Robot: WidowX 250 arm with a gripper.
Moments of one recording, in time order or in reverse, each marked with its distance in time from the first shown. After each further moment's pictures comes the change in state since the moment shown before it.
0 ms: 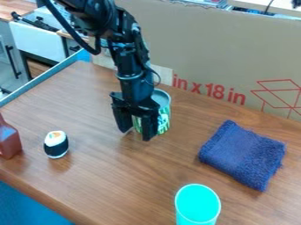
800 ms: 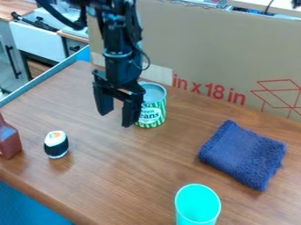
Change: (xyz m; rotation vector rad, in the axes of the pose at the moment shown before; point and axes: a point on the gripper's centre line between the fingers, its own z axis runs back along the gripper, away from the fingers) arm -0.035 0.000 0.054 0.154 0.037 -0.040
